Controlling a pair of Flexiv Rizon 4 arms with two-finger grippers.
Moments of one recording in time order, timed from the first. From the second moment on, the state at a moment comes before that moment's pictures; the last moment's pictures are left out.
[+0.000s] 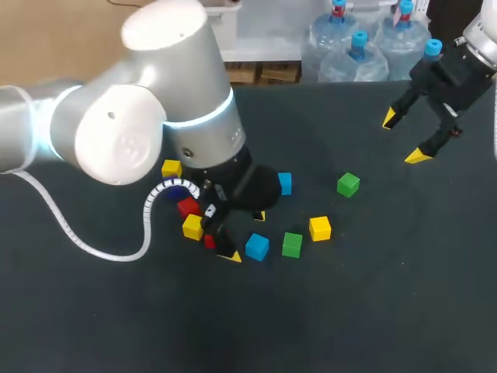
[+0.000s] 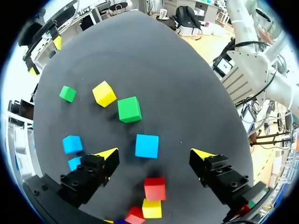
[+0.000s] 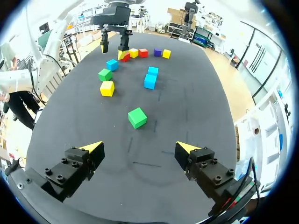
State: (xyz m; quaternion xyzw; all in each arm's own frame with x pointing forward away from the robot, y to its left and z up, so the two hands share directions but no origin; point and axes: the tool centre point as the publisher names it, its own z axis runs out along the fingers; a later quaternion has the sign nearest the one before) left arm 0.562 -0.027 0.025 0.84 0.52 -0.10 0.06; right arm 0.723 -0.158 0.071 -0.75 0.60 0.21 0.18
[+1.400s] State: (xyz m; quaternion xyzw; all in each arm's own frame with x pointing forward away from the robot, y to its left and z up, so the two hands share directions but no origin) left arm 0.565 -0.036 -0.003 0.85 0.51 -0.12 0.04; right arm 0.723 -0.158 0.071 -0.75 0.60 0.21 0.18
